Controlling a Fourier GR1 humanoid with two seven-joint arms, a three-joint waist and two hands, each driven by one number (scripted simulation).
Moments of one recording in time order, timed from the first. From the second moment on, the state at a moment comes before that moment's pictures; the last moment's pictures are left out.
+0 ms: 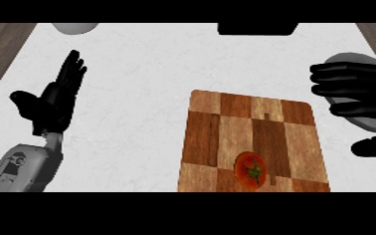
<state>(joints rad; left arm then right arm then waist) -0.26 0.43 -0.17 -1.41 0.30 0.29 0.00 -0.46 -0.97 0.22 -1.72 0.05 0.42 -0.80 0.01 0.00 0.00</state>
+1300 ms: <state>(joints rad) -0.24 0.37 -0.08 -1.45 0.21 0.22 0.05 -0.30 -0.85 0.35 -1.88 0.36 0.47 -0.66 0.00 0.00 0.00</state>
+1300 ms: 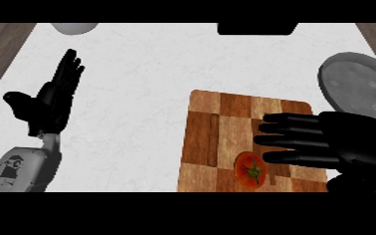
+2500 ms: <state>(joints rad) -0.23 0.30 -0.02 -1.43 0.13 0.17 0.04 -0.29 -0.67 0.52 -1.87 0.86 0.44 -0.62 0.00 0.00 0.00</state>
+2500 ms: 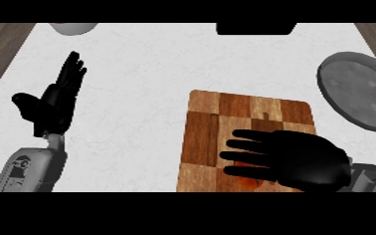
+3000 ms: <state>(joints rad) -0.22 0.27 0.01 -1.44 0.10 0.14 0.05 -0.25 -0.55 0.56 -1.82 1.05 0.46 -0.62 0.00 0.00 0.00</state>
